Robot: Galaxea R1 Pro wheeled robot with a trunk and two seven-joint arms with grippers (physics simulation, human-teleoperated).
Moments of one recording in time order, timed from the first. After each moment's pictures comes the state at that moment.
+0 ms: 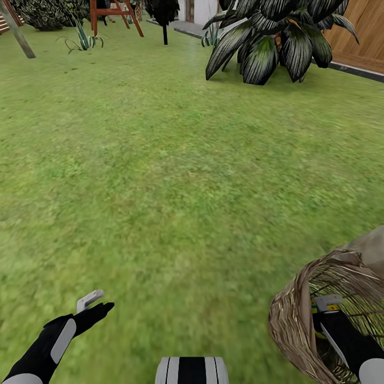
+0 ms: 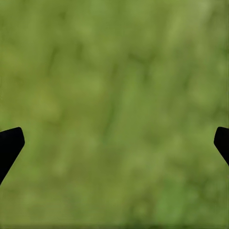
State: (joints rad) left arm -0.46 0.18 0.23 -0.72 0.40 0.47 -0.10; right arm -0.55 -0.33 0.02 -0.56 0.12 0.45 -0.07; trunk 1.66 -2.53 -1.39
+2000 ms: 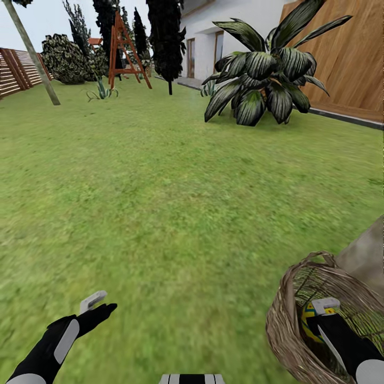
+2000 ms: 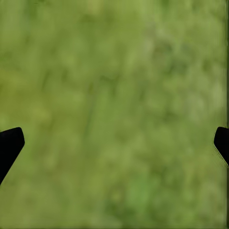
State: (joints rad) left arm -0.46 0.16 0.23 -0.71 0.39 0.47 -0.10; right arm -0.55 -0.32 0.03 -0.53 0.12 0.44 -0.06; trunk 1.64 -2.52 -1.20
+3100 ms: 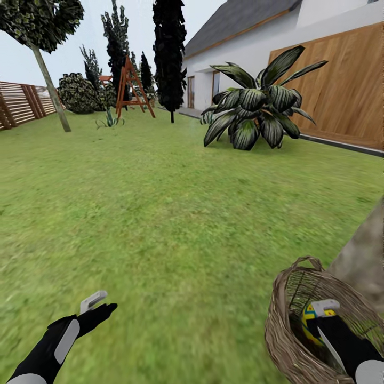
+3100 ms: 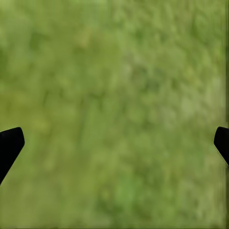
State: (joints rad) left arm -0.46 0.16 0.23 -0.71 0.40 0.47 -0.10; right arm -0.55 -0.32 0.03 -0.52 0.12 0.44 -0.06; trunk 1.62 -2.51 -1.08
